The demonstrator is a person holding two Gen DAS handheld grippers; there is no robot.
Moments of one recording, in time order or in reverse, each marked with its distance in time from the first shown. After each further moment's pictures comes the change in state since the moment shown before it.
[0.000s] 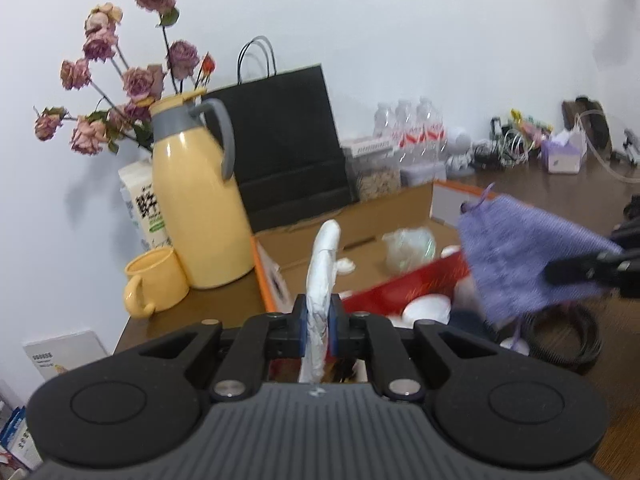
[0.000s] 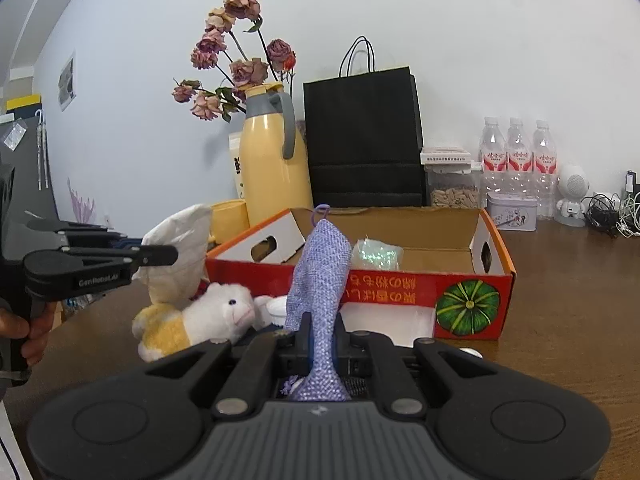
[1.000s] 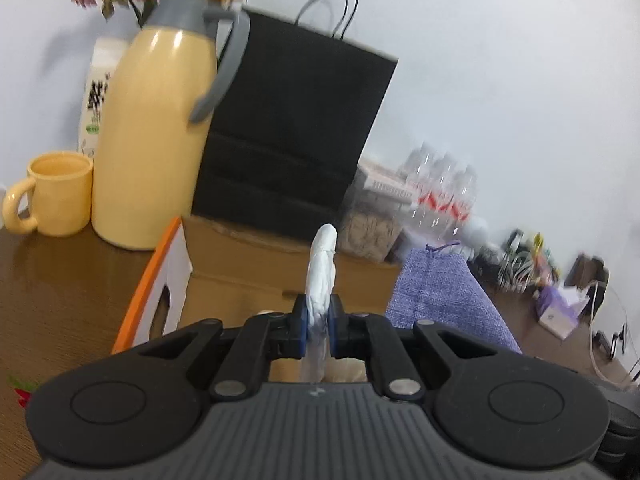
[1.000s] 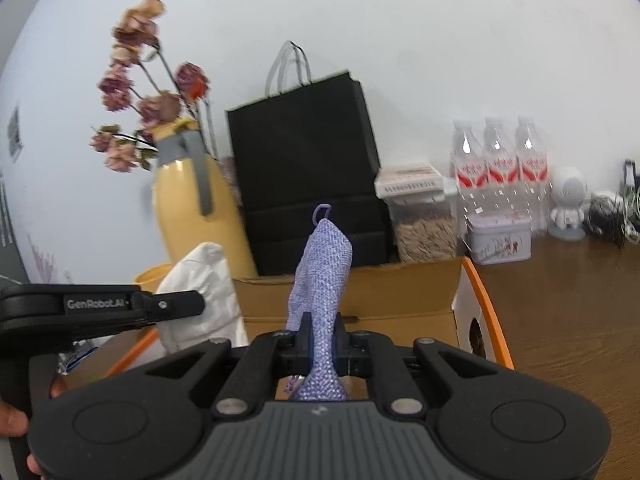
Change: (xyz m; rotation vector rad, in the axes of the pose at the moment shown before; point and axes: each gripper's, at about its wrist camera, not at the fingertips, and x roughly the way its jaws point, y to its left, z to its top) left arm 0.150 0.020 0.046 -0.565 0.073 -0.135; right arm 0.123 -0.070 0.071 0.135 -0.035 -0.082
